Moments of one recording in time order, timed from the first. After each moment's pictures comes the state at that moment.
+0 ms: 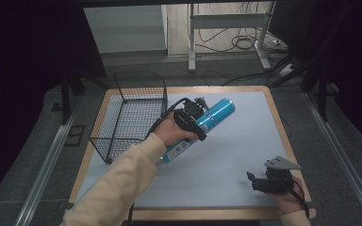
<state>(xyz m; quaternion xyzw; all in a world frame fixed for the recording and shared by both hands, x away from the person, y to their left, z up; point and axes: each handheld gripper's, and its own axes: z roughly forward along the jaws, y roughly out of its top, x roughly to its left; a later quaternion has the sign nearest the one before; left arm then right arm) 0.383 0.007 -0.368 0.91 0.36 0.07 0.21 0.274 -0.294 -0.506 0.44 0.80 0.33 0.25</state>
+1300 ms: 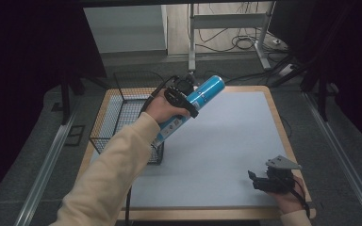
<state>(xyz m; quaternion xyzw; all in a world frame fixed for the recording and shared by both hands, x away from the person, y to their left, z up) 0.431 0.037 -0.336 0.89 0.39 0.09 0.23 0.275 -0.297 -0.505 0.44 0.79 0.33 0.26</state>
